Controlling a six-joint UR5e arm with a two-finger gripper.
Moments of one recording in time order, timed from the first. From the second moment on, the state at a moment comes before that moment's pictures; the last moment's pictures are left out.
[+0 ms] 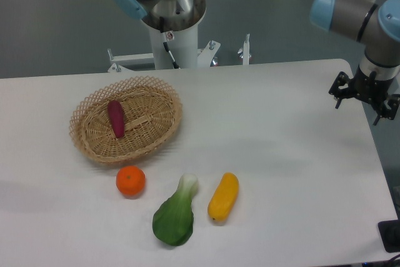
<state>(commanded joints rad) 2.91 -2.02 -1.48 -1.09 1.52 1.54</state>
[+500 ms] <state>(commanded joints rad) 2.89 -2.00 -1.50 -1.10 1.52 1.51</state>
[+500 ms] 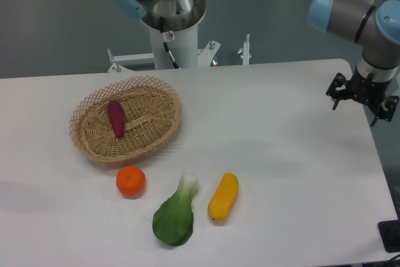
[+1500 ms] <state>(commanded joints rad) 2.51 -1.77 -1.73 -1.11 1.51 0.89</state>
